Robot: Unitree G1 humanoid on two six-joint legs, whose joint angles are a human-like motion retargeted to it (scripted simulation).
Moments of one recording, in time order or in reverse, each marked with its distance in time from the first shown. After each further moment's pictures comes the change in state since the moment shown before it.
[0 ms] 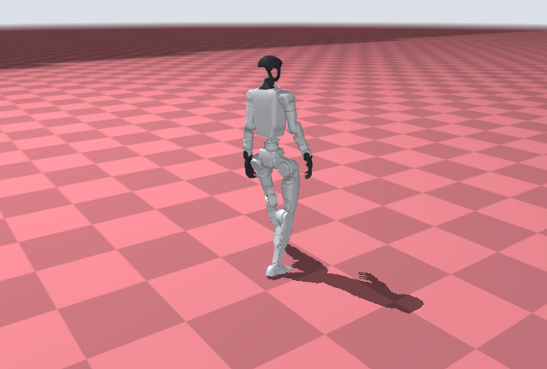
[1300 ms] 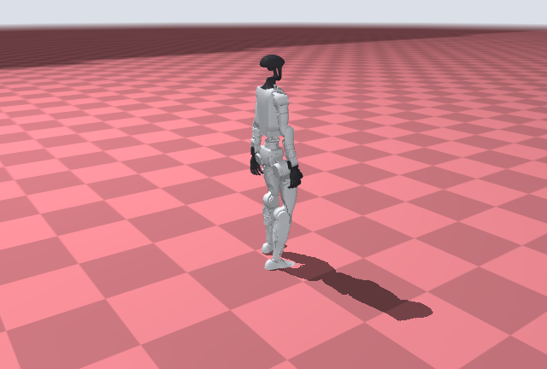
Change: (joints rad) left arm 0.017 -0.067 0.049 0.193 0.000 -0.027 0.070; right arm 0.106 -0.003 -0.186 0.286 0.254 -0.064 -0.096; waist -0.021 -0.025 -0.078; left_leg 0.114 -0.177 -0.457 0.183 -0.279 0.057; right_leg -0.155 -0.074 -0.084 -0.052 0.089 0.004
